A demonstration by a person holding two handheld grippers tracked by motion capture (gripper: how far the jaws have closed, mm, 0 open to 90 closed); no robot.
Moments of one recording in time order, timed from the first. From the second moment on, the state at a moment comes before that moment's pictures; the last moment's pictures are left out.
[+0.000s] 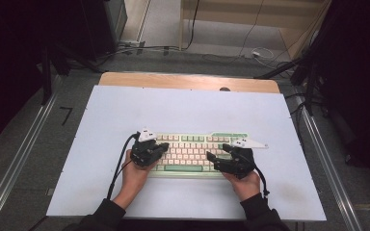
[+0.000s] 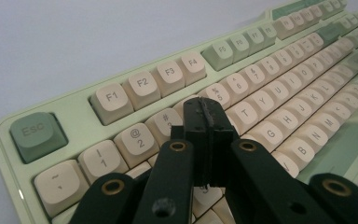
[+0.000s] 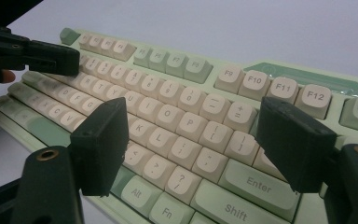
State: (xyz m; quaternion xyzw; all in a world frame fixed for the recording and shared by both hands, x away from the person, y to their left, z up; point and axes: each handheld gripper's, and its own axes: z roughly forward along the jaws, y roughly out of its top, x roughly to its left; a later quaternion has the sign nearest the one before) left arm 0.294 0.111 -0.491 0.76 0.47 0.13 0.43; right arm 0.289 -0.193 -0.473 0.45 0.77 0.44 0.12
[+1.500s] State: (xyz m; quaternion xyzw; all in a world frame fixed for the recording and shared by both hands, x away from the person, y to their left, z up) left arm 0.275 0.150 -0.482 0.70 0.49 0.14 0.49; right arm 0.289 -0.186 -0.476 0.44 0.78 0.44 0.11
